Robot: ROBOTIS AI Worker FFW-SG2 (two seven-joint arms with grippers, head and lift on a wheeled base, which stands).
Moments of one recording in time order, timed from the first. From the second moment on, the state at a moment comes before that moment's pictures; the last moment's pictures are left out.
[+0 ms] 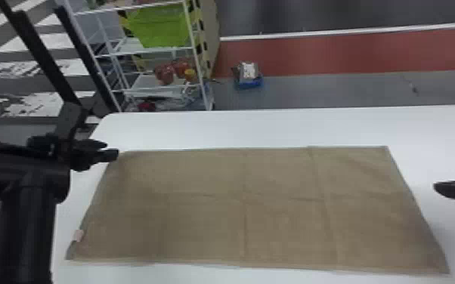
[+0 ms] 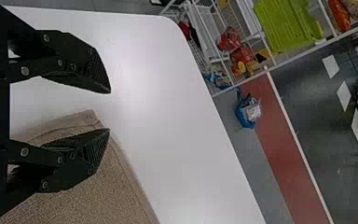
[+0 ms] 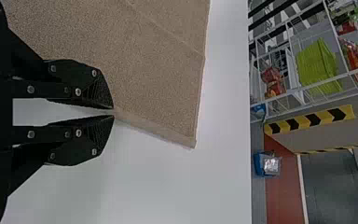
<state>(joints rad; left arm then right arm) -0.41 0.32 0.40 -1.17 -0.64 0.44 -0.83 -0.11 -0.27 -0.28 -1.81 0.28 1.06 1.18</state>
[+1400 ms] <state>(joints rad) -0.55 0.36 0.30 -0.97 -0.74 0.50 -0.87 -0.10 -0.28 -0.31 -1.81 0.27 1.06 1.19</state>
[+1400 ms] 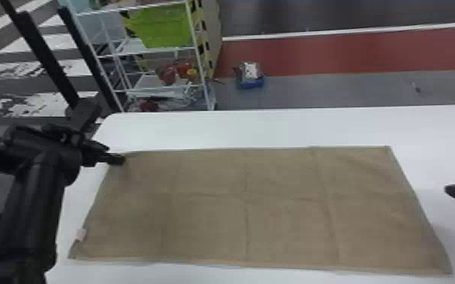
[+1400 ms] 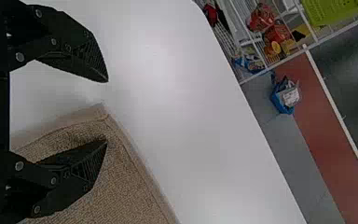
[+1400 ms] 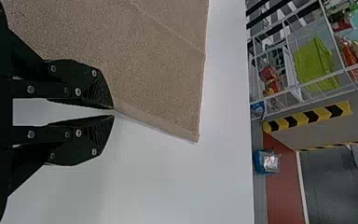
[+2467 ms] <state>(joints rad) -0.57 0.36 0.26 -0.93 -0.75 0.49 -0.87 -0.11 -0.29 -0.31 -1.81 0.26 1.07 1.19</state>
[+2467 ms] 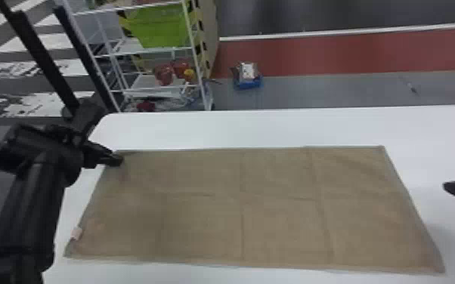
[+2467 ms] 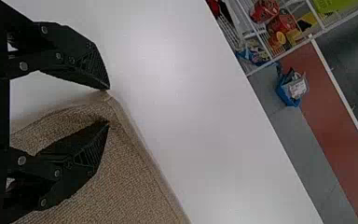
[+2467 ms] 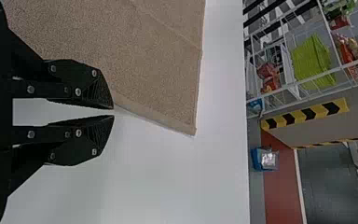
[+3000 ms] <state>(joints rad) -0.51 0.35 0.26 -1.00 -0.75 0.47 -0.90 -0.18 -0.28 -0.28 -1.73 0.29 1.05 1.15</state>
